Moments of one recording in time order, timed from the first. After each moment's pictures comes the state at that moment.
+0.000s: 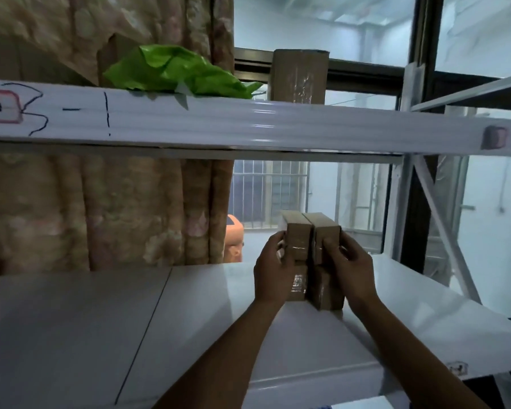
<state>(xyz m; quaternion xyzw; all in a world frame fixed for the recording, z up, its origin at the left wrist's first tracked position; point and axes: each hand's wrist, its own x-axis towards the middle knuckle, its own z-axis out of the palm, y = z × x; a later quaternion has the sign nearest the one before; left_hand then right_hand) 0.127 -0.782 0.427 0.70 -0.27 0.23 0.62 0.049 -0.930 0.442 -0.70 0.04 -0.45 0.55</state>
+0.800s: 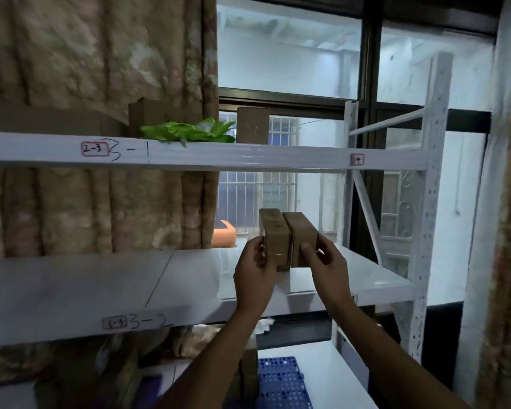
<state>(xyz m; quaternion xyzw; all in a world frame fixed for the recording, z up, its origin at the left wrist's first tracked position) -0.115 -0.743 0.434 0.64 -0.27 0.28 0.67 -0.171 -0.891 0.445 -0.67 -0.05 -0.44 0.59</state>
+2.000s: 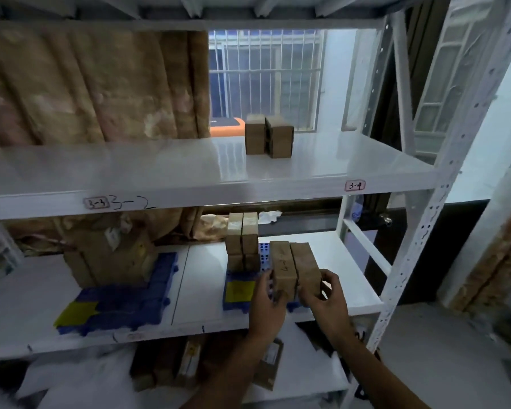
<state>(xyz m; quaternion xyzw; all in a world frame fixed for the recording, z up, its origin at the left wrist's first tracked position) -0.191 -0.776 0.135 0.75 -0.10 0.00 0.65 -0.229 -0.927 0.121 -0.71 0.12 -0.22 0.66</state>
